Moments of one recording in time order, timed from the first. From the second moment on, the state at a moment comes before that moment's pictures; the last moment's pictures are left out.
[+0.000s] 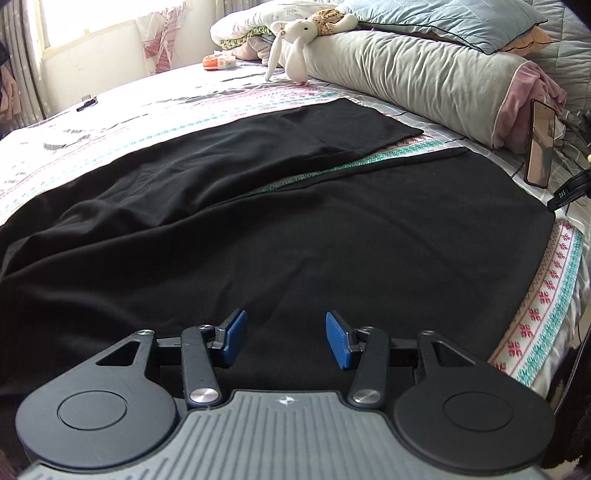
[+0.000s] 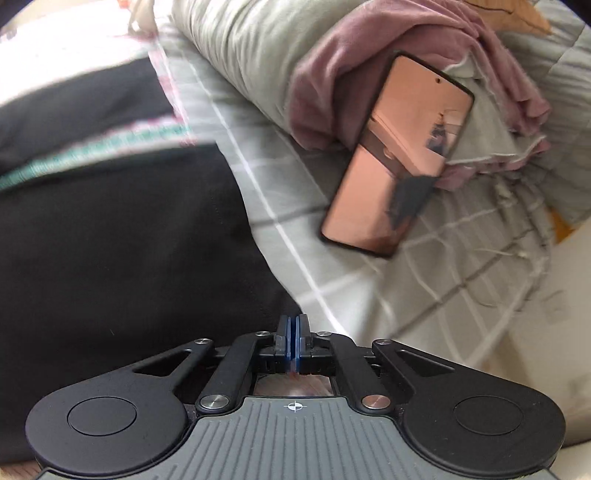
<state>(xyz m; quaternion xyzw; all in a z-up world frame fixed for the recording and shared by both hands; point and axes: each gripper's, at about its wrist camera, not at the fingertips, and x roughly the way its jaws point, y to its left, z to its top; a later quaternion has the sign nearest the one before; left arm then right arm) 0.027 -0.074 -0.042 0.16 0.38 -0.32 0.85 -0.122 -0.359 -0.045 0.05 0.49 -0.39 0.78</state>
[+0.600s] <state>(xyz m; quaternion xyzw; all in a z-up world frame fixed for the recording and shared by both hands) 0.018 0.048 -0.034 0.12 0.38 -0.18 0.90 -0.067 -0.234 -0.006 -0.02 0.42 -0.19 0.88</state>
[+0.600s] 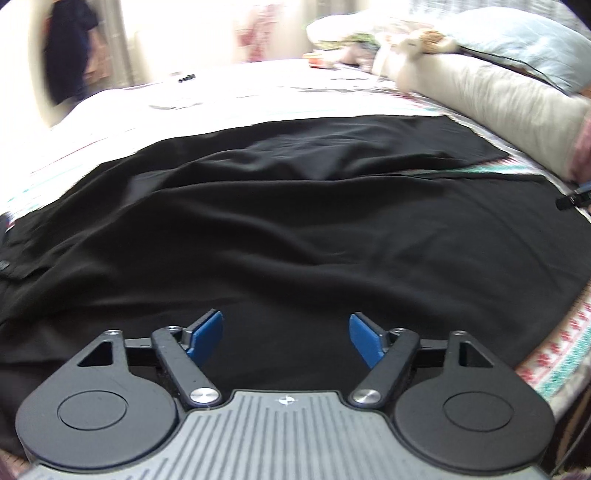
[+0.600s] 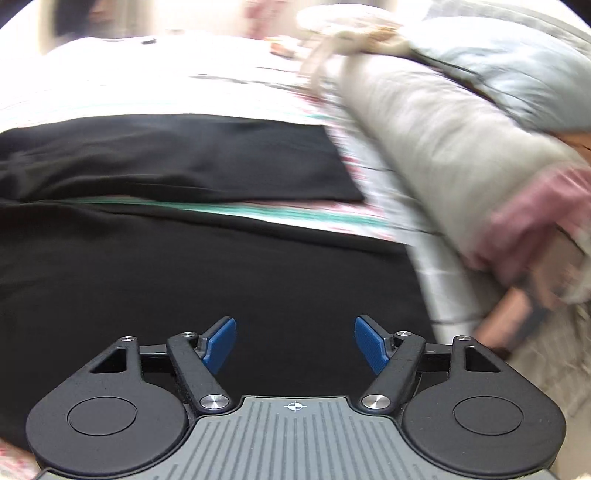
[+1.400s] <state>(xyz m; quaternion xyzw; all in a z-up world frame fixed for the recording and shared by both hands) 0.017 0.257 -0.017 0.00 0.39 0.13 0.91 -0.025 -0.018 -0.014 -0.06 0.44 0.14 0.88</state>
